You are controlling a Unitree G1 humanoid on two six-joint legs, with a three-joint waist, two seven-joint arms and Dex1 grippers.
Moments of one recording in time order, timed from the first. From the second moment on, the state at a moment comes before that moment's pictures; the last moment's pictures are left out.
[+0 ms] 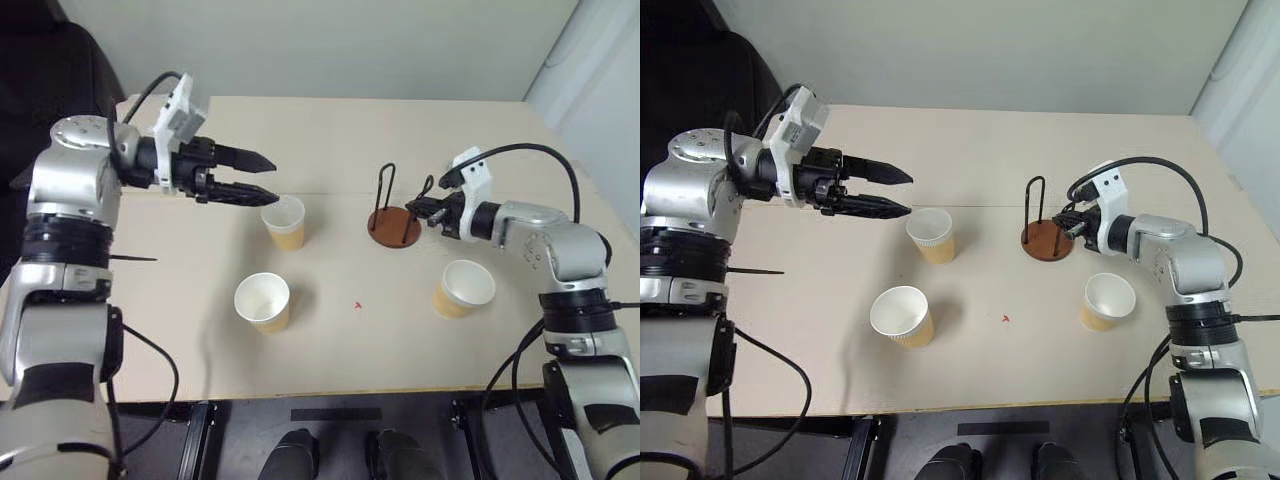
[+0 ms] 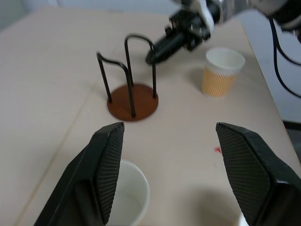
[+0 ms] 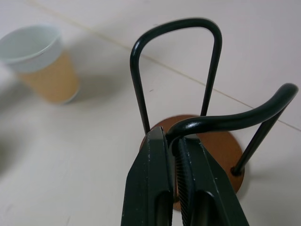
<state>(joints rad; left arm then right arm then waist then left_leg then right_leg) -1.11 0.87 -0.14 0.53 -0.41 0.43 -1.58 -0.79 -0.60 0.06 0.02 0.36 0.85 0.74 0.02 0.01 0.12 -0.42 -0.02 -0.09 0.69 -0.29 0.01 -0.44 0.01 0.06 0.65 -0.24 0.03</state>
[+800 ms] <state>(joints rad) -1.04 0.93 -0.18 0.43 -0.48 0.50 -1.58 -0.72 -0.64 0.11 -0.28 0.46 0.99 0.81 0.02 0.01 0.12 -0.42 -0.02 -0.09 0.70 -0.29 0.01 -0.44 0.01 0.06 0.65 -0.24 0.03</state>
